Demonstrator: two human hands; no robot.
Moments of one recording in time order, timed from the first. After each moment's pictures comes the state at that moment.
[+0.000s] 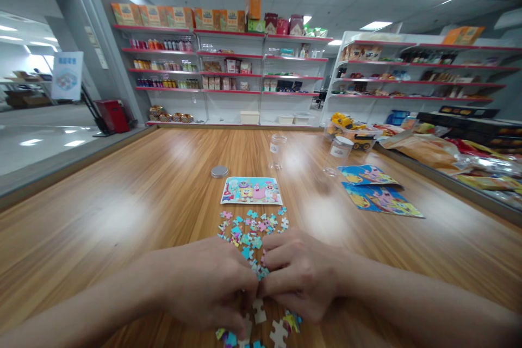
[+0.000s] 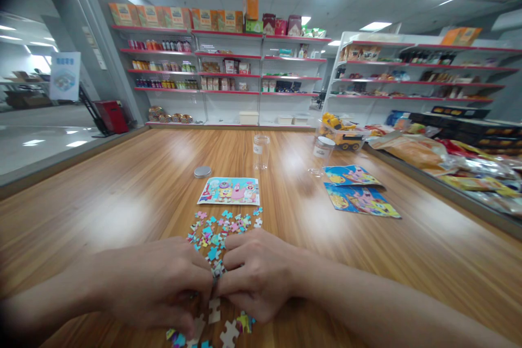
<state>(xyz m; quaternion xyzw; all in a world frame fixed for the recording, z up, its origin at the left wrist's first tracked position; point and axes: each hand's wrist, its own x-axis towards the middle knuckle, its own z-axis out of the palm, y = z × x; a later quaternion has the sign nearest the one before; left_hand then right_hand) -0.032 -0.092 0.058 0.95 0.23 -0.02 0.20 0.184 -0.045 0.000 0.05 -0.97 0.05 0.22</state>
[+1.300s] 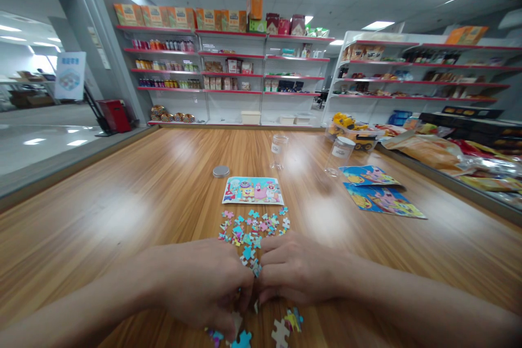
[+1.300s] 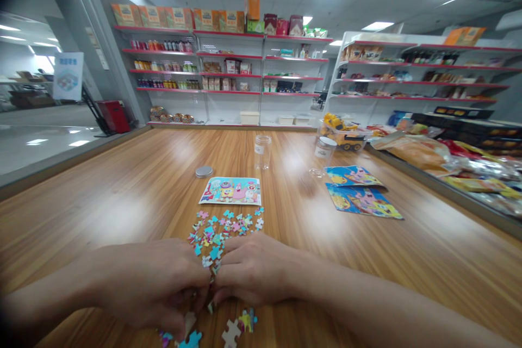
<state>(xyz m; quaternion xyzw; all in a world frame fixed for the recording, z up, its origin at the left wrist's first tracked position) -0.032 -0.091 0.071 0.93 0.26 -0.10 0.23 0.178 -0.046 0.001 0.03 -0.97 0.08 0.22</state>
